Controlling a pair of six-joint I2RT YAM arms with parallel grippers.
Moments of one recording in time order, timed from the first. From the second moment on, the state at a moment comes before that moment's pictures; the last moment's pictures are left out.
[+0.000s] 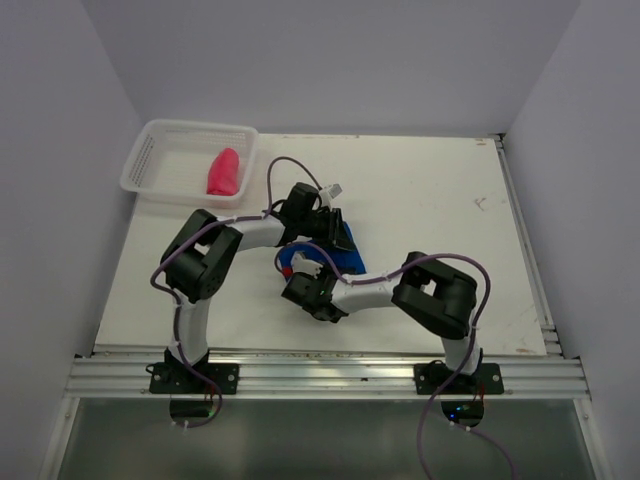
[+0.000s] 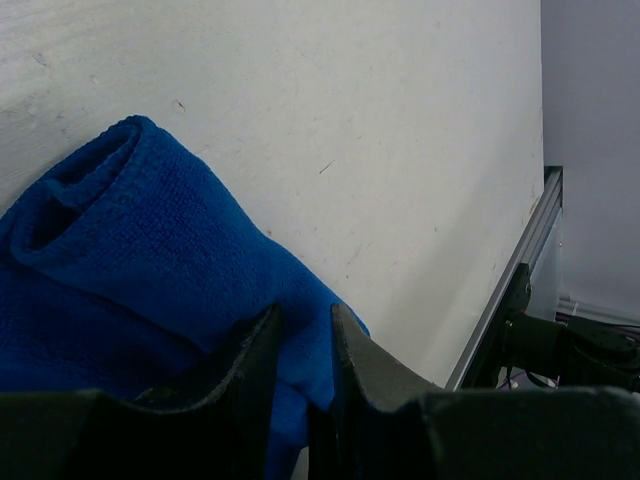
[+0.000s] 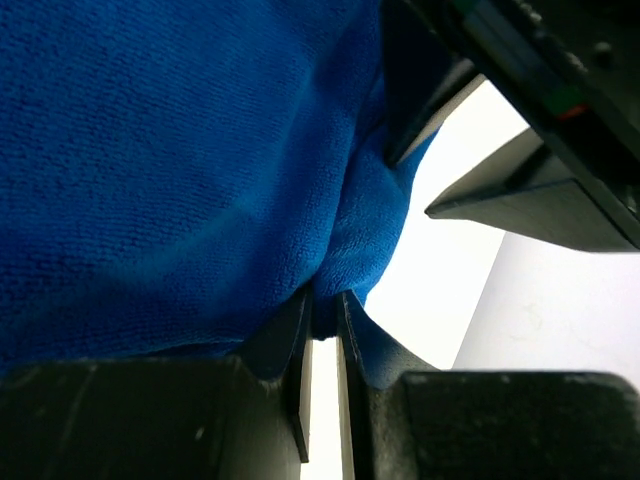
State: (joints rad) left arm -0.59 2.02 1.20 0.10 0.60 -0.63; right arm 1.15 1.96 1.07 -0.38 1.01 -0.06
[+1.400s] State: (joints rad) left arm -0.59 2.00 1.16 0.13 0.57 -0.63; right arm 0.58 1.21 0.60 -0.05 0.12 0.63
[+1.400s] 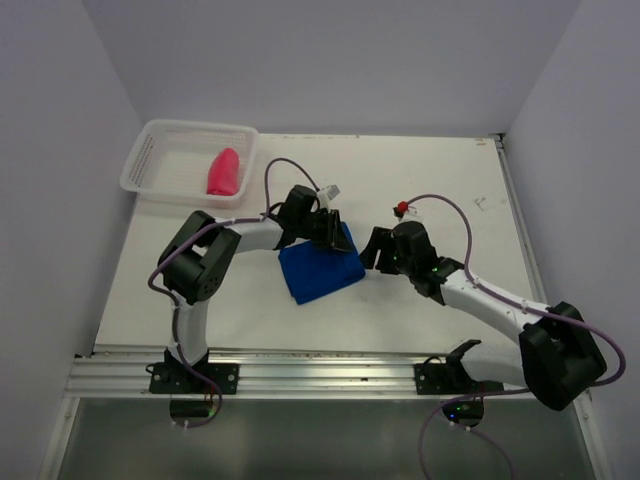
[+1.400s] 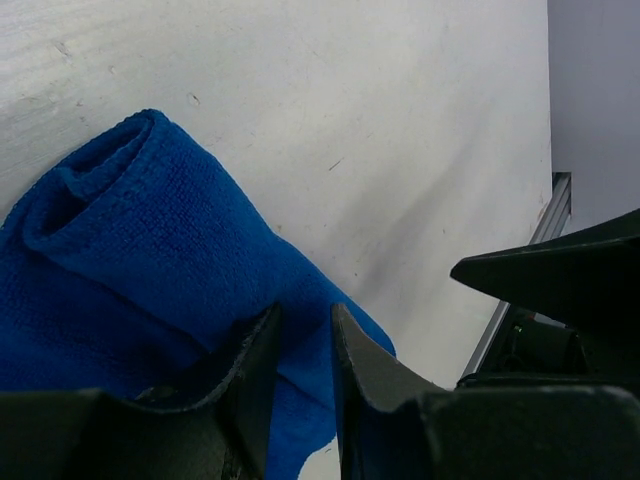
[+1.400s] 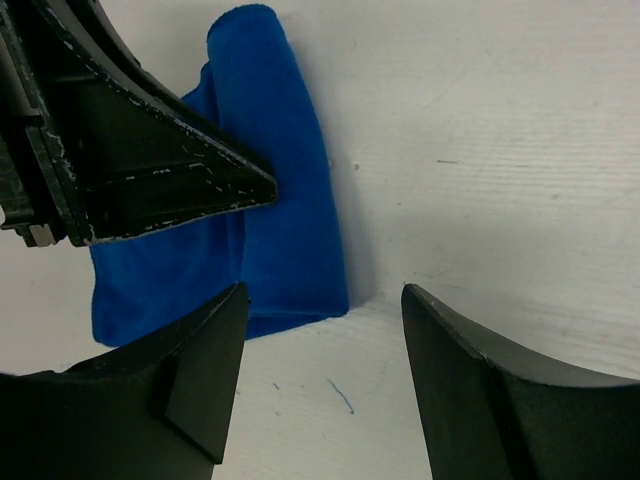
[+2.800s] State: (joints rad) left arm -0.59 1.92 1.05 0.16 0.53 -0.64; right arm 0.55 1.52 0.59 0.19 -0.20 0.67
